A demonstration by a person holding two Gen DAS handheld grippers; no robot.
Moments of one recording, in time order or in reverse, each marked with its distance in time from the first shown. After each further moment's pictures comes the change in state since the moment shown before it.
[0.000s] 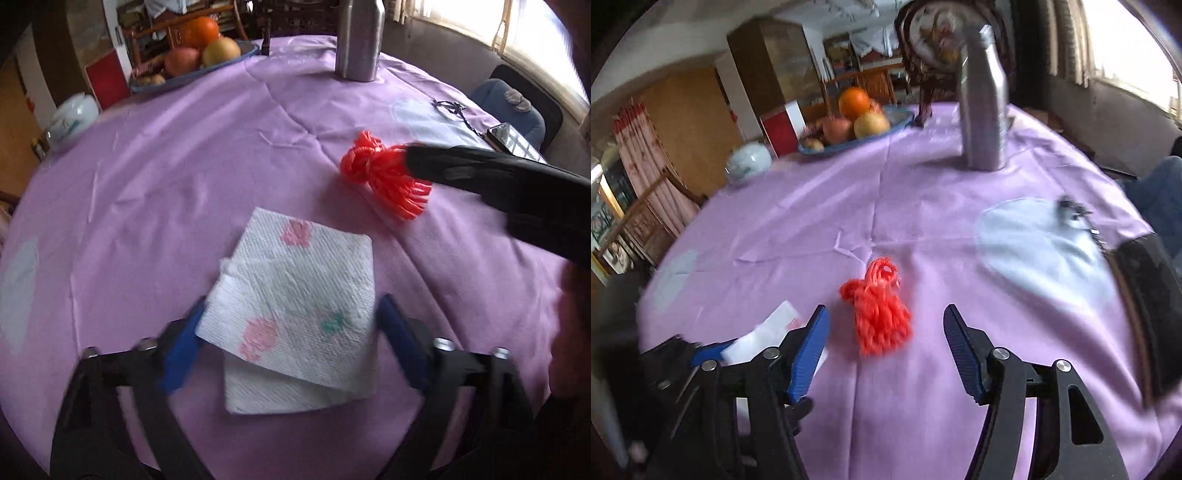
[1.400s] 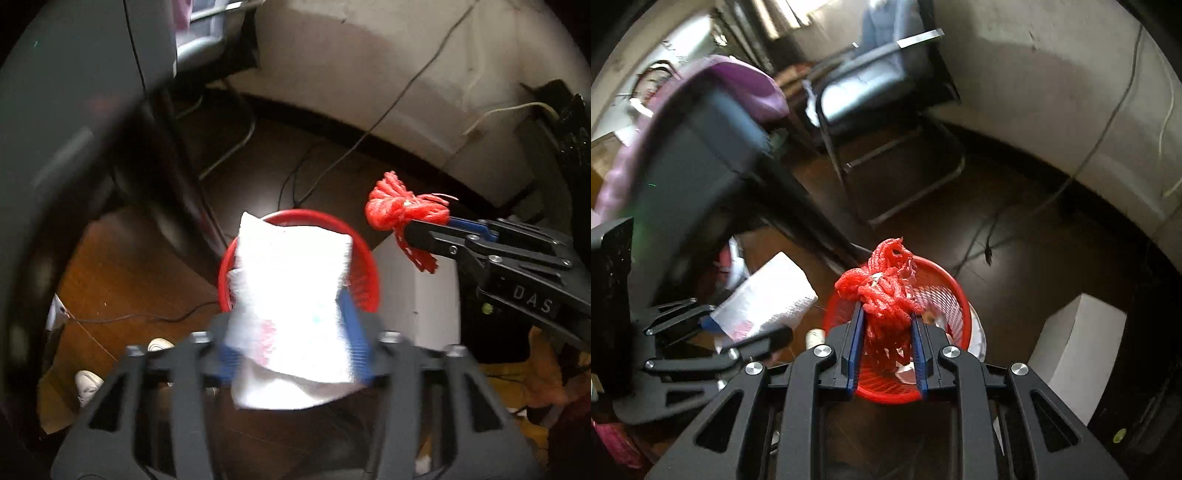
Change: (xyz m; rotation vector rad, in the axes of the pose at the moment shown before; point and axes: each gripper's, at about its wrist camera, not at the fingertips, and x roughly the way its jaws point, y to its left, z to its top) left arm 0.107 -0.422 -0.173 0.637 0.202 -0.492; right arm -0.145 -0.327 -0.439 0.711 -0.022 -0.351
